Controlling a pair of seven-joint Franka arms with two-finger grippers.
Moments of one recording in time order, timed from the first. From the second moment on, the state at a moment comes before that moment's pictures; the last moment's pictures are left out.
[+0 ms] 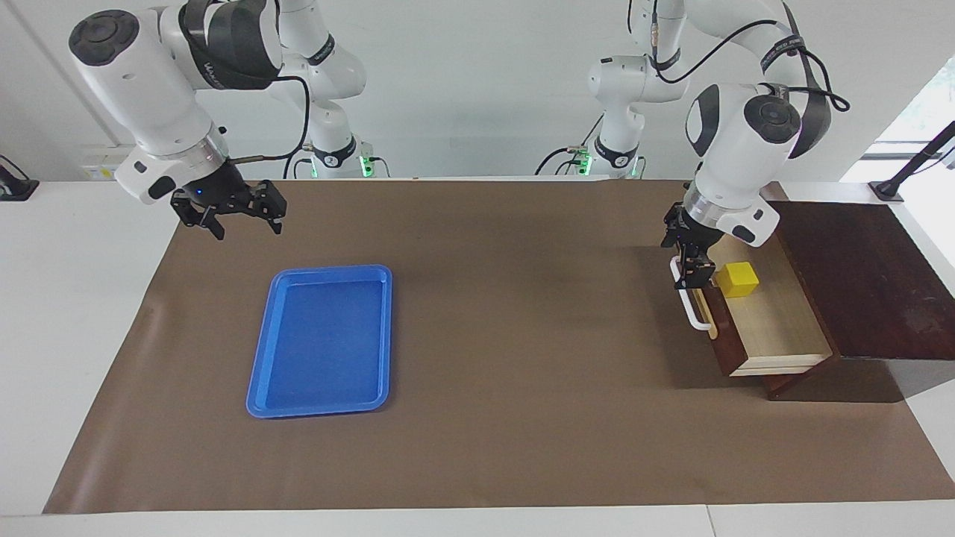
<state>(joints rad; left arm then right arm) -0.13 0.07 -0.07 -1.85 0.01 1.89 -1.71 0.06 0.05 -0.06 -1.62 0.04 1.62 -0.09</state>
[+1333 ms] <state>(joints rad) 0.09 0.06 -0.05 -1.92 0.07 1.97 -1.47 0.06 0.05 -0.06 -1.63 0.01 1.62 -0.13</state>
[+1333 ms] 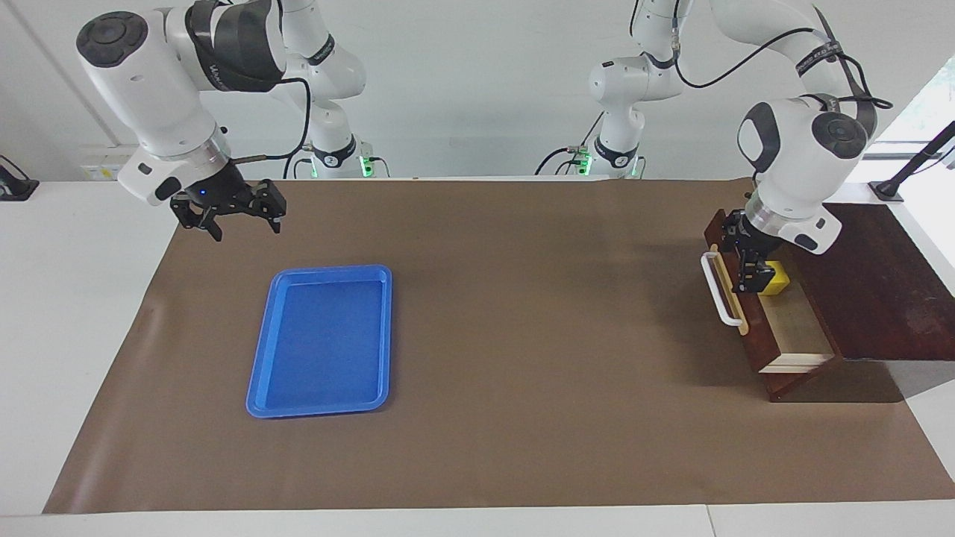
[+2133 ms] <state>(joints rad) 0.20 0.06 -0.05 -1.92 0.07 1.98 -1.37 0.06 0.05 -0.06 -1.63 0.01 1.62 -0.13</state>
